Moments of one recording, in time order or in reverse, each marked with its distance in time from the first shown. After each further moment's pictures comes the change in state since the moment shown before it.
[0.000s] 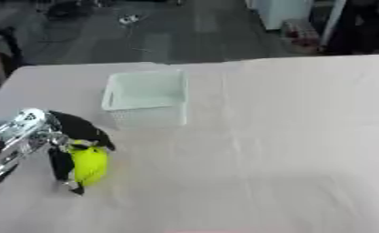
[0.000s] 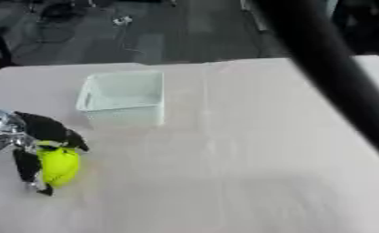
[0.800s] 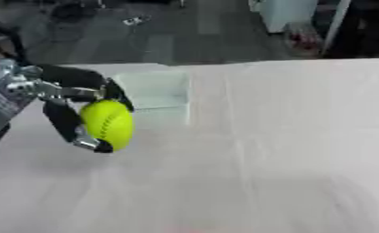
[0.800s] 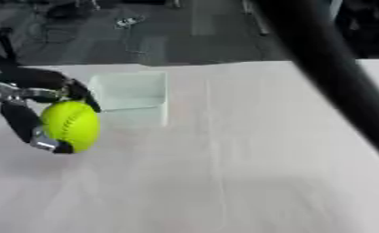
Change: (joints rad) left arm -0.195 0.001 0.176 -0.057 0.341 -0.193 0.220; right arm 0.008 0.000 0.000 0.000 0.003 -0.003 -0.004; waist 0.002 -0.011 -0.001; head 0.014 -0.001
